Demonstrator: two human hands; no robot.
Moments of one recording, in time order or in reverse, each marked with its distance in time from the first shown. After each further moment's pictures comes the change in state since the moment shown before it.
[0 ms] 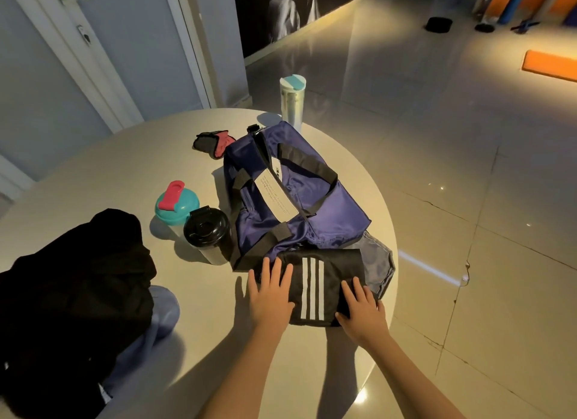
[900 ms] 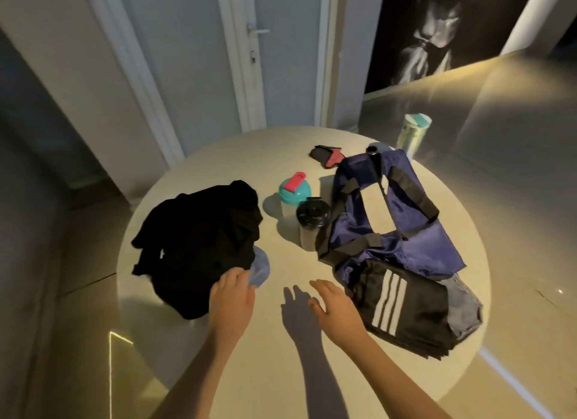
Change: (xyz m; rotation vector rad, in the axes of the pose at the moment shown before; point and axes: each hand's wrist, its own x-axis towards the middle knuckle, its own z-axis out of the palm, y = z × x) left_hand -0.158 -0.169 0.015 -0.260 0.489 -0.448; right_hand -0.058 -0.172 0.002 0.166 0.062 -0.715
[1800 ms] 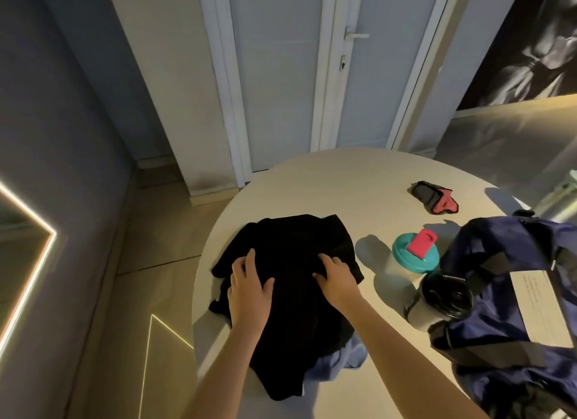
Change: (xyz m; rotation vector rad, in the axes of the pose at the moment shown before) left_hand 0.118 -0.179 -0.014 -0.316 0.096 -0.506; right_hand 0.265 -0.151 0.078 -0.036 -0.124 -0.030
